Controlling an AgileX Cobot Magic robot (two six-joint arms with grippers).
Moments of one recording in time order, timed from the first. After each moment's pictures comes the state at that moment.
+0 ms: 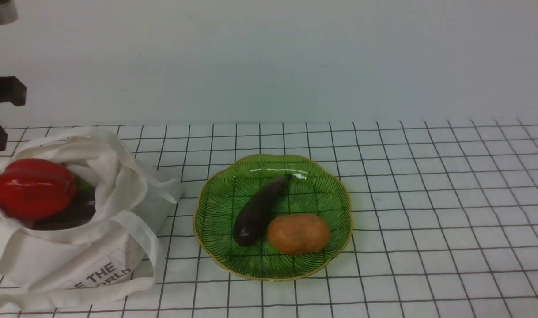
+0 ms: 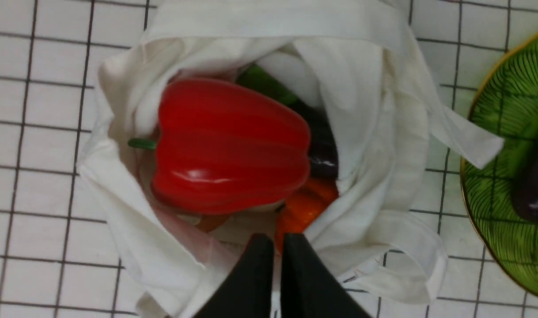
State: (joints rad) right arm 0.17 -0.01 0.03 -0.06 0.36 0.10; left arm 0.20 1.45 -1.42 -0.13 1.24 0.01
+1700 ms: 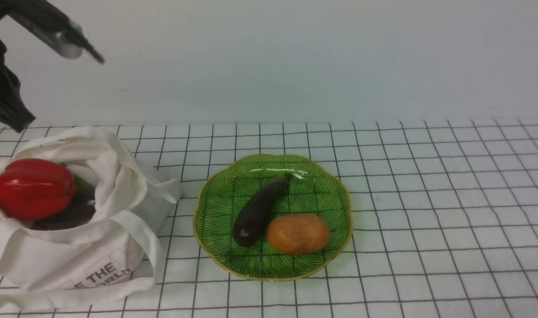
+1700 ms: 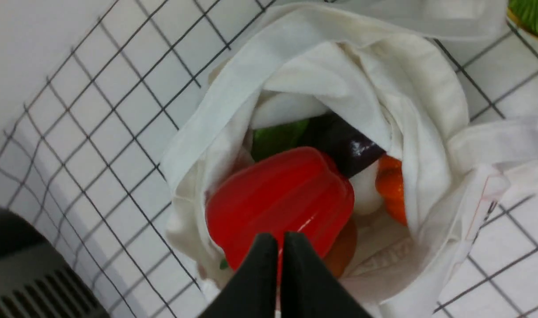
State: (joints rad) right arm 0.17 -0.01 0.03 -0.06 0.36 0.10; left arm 0.01 1.49 -1.53 0.06 1.25 0.76
